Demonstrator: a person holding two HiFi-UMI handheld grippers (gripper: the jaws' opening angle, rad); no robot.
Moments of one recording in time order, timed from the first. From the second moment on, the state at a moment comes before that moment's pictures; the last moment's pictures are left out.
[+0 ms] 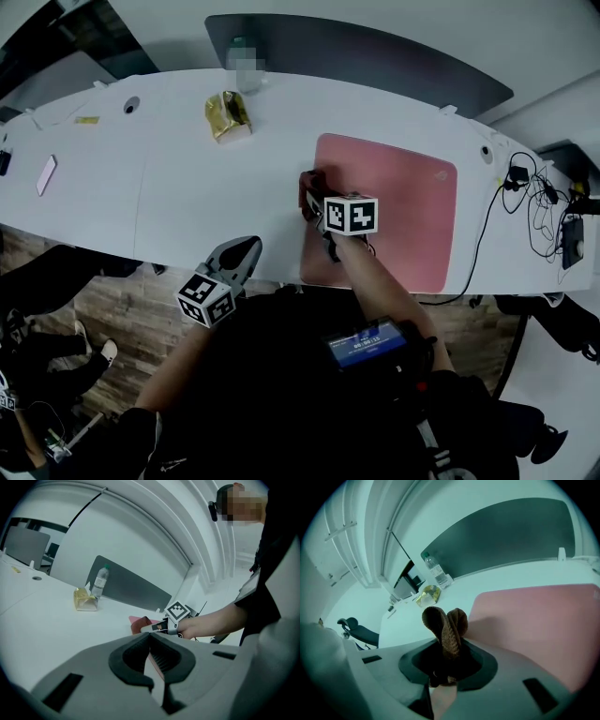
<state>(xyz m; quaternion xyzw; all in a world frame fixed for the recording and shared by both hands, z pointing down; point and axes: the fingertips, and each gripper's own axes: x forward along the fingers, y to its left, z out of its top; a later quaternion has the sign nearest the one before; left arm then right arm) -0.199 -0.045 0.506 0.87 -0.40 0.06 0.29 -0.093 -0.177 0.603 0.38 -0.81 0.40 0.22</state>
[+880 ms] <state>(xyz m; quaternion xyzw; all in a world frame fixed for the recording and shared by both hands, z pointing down) -0.131 -0.081 0.505 0.90 -0.33 0.08 0.28 0.061 -0.185 0.610 0.48 -0.75 0.37 0.26</state>
